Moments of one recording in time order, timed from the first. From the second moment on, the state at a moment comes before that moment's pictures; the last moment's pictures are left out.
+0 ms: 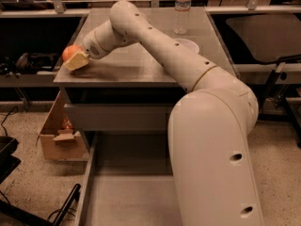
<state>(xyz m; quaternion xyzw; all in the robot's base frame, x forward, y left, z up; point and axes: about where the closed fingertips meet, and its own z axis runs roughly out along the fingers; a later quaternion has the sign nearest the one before) 0.746 0.251 0.843 -0.57 0.67 0.29 0.38</state>
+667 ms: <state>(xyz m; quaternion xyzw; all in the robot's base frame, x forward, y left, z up) 0.746 0.252 0.843 -0.57 0.67 0.29 0.38</state>
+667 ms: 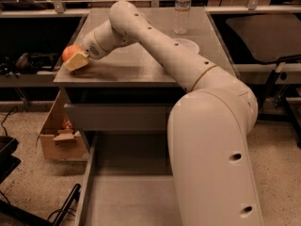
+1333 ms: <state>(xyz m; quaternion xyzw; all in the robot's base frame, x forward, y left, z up) 0.709 0.225 0.888 -0.58 0.69 0.21 0.37</state>
